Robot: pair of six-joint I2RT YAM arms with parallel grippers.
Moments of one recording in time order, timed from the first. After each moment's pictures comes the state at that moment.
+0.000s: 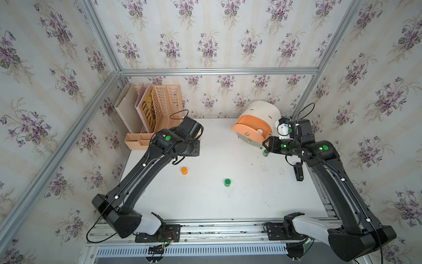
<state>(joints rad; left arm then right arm) -0.61 1.50 1.76 -1.29 -0.21 -0.47 0.27 1.17 1.37 -1.01 -0.16 0.35</state>
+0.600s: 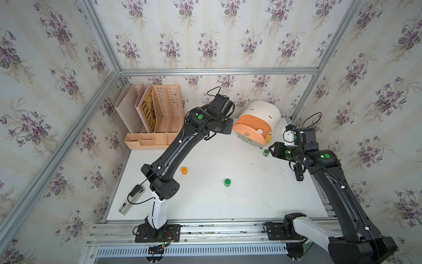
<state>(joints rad) -0.72 2.01 2.44 -1.22 -0.10 -0.34 0.17 1.08 1.20 -0.93 -0.17 0.35</state>
